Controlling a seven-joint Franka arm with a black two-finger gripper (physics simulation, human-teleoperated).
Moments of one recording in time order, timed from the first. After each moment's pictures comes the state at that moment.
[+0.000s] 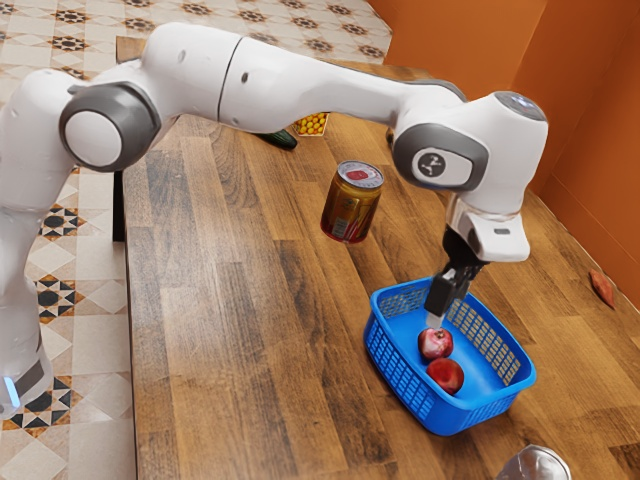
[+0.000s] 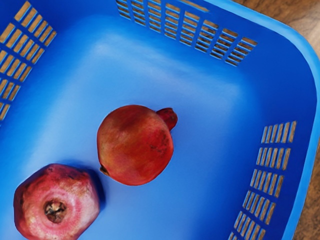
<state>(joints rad) -0.19 0.39 -0.26 -1.24 0.06 1.69 0.46</state>
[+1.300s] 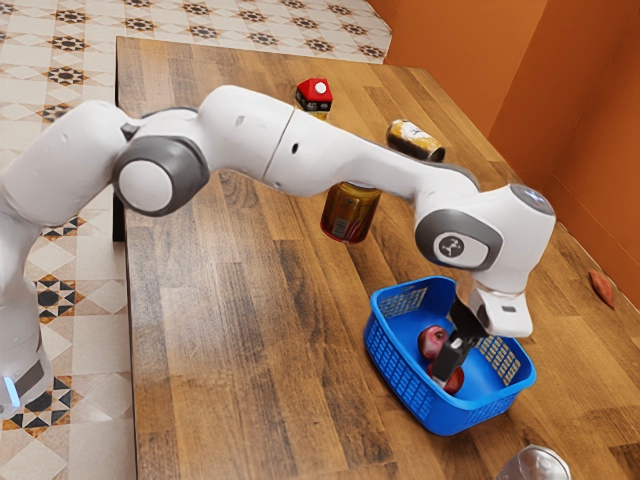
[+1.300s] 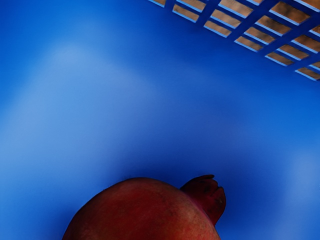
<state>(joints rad) -0.21 0.64 -0.26 -1.13 0.05 1.75 0.47</state>
